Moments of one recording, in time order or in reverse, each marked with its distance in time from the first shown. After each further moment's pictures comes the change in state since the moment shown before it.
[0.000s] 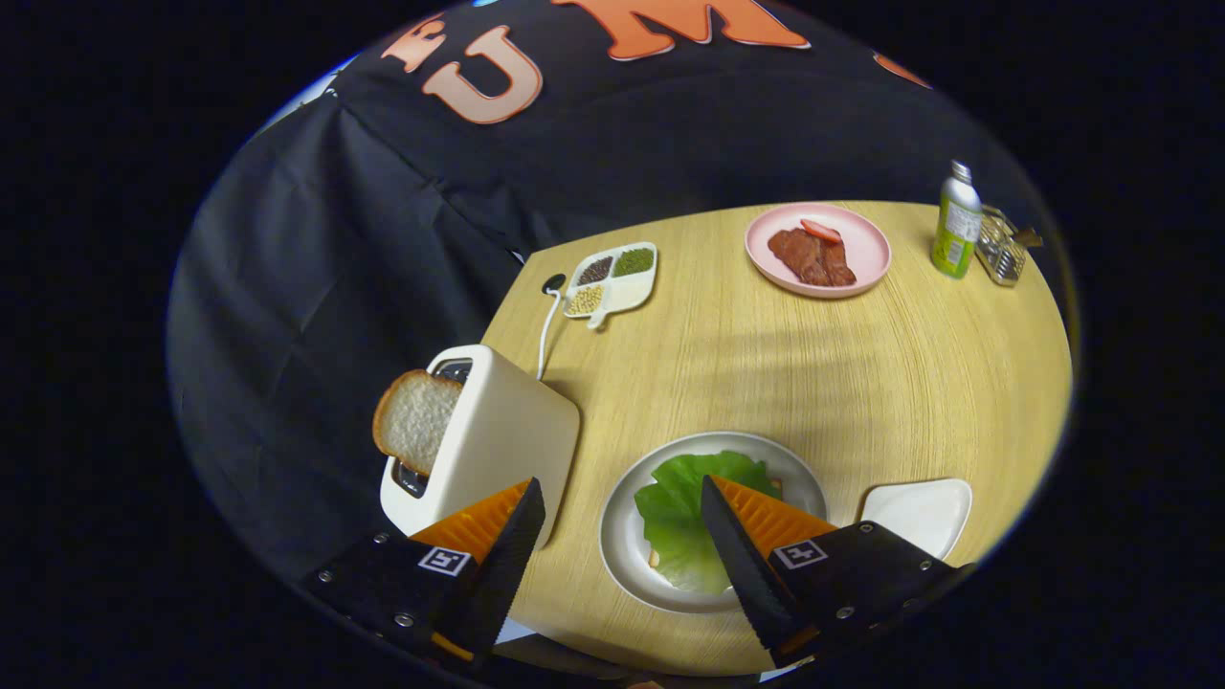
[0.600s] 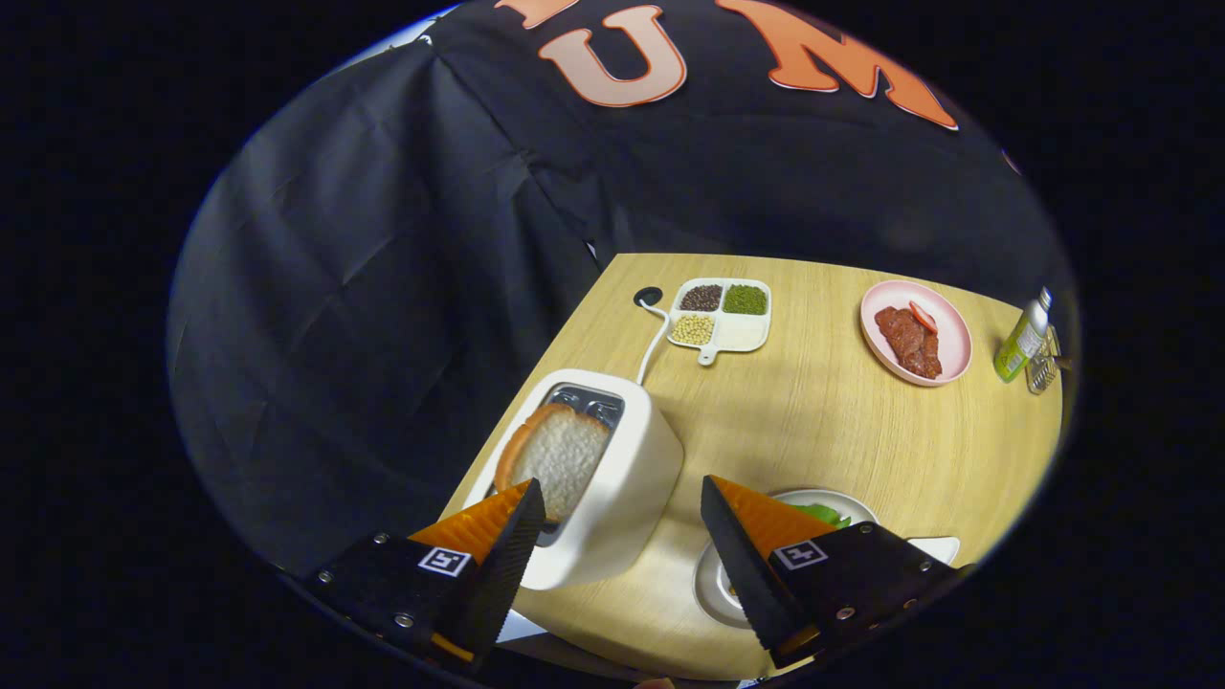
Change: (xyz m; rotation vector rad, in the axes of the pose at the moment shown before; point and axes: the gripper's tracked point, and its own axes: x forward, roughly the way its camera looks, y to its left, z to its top) arm 0.016 0.126 0.038 -0.190 0.034 0.049
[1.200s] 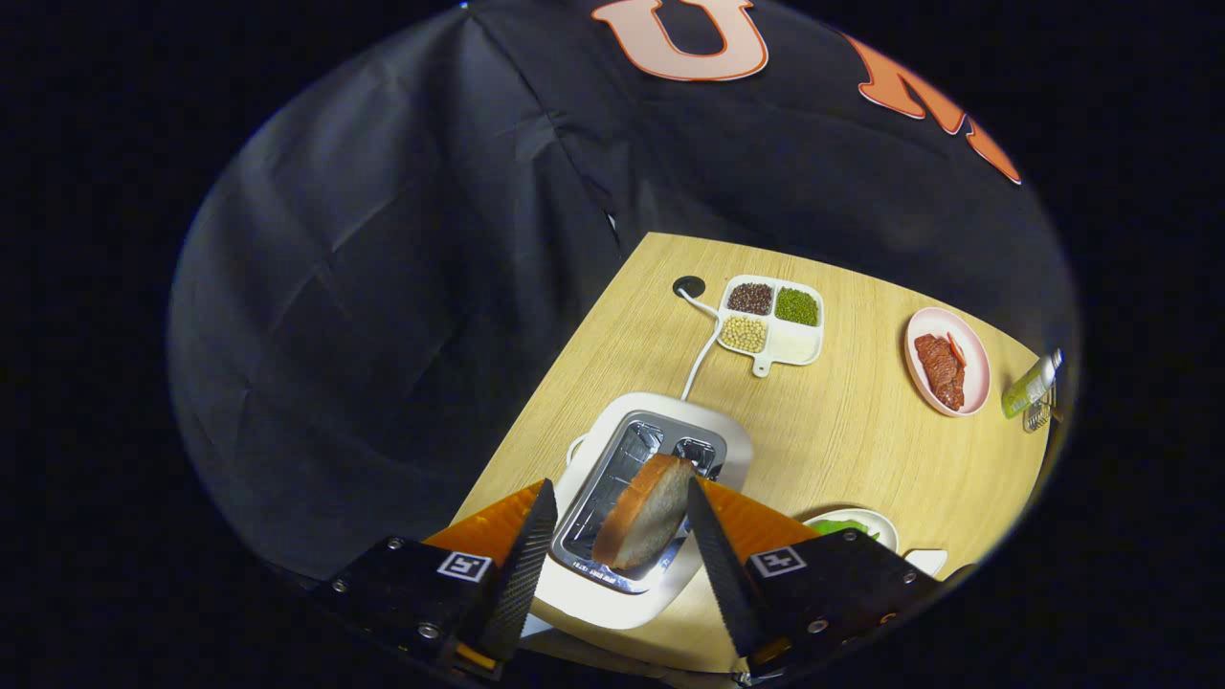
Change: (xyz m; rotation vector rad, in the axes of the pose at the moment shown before) arm 0.046 0.056 0.014 -0.069 0.138 -0.065
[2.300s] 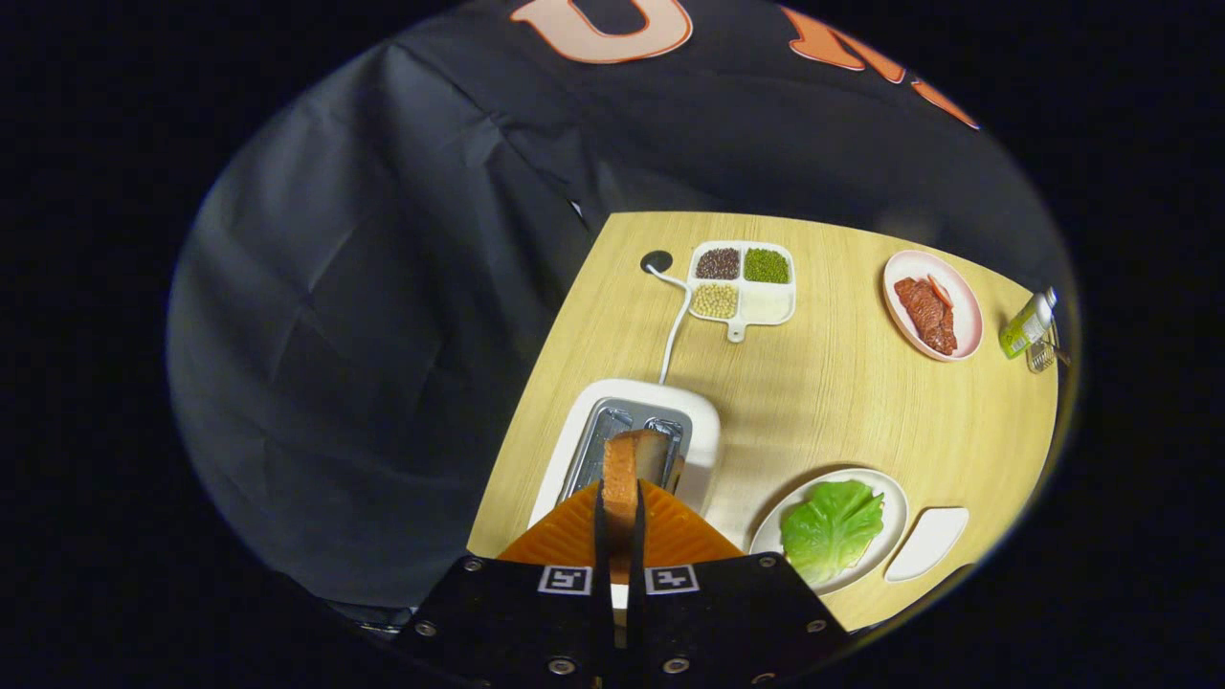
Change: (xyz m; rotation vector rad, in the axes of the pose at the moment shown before) arm -0.036 -0.023 0.007 0.190 0.027 0.042
